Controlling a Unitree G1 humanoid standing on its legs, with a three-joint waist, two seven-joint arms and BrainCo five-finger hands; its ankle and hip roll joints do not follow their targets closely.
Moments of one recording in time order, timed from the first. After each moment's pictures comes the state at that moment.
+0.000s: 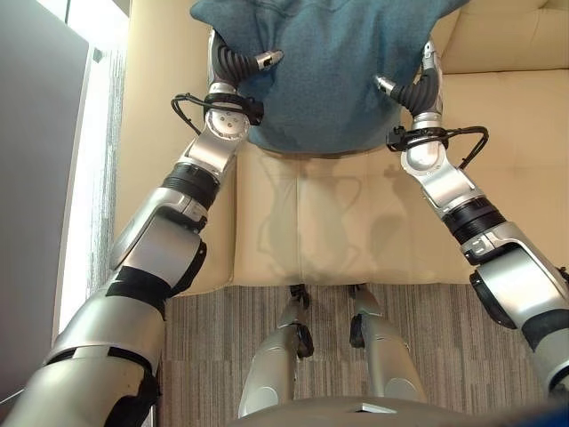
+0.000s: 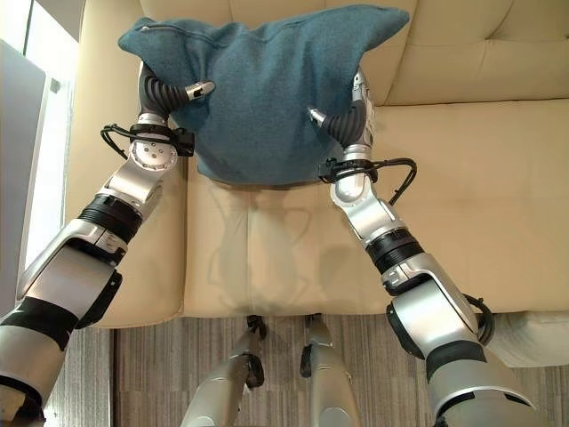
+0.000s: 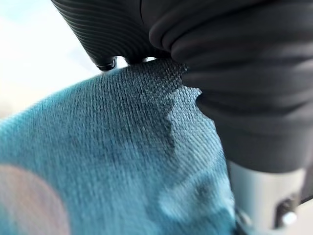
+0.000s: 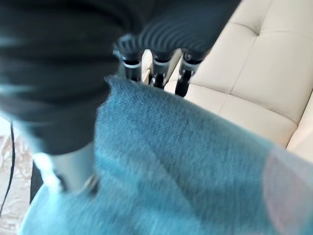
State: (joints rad) left arm -1.20 0.50 -0.52 0.91 -0.34 -0.18 0.48; right arm -1.01 -0.48 0.48 0.64 0.07 -0.12 -0.62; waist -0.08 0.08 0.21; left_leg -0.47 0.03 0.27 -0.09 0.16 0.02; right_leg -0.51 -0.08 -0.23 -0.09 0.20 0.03
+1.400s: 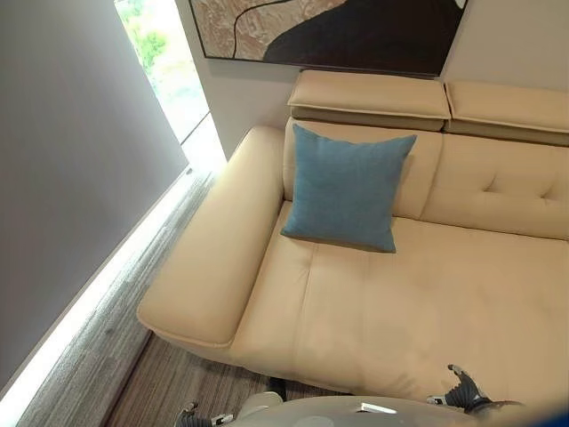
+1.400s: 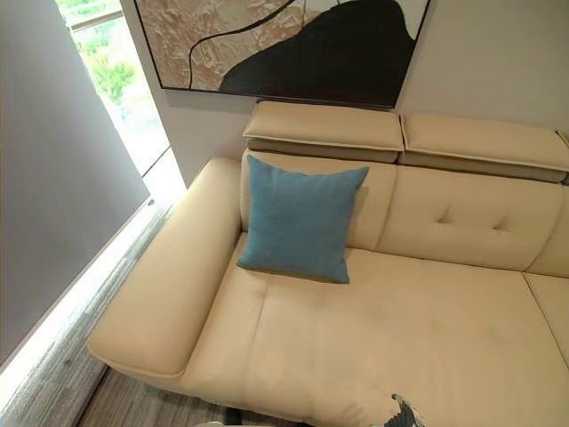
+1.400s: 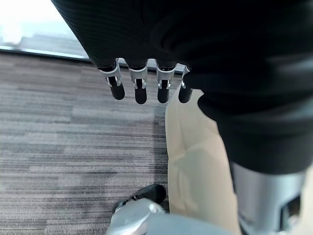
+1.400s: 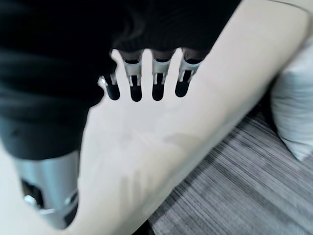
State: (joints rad) left arm 0.15 0.23 -0.16 1.22 -0.03 -0.12 0.17; right arm 0.06 -0.38 0.28 1.17 -0.26 -0.12 -0.24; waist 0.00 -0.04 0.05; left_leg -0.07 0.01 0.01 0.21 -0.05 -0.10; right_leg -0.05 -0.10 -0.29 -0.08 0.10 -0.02
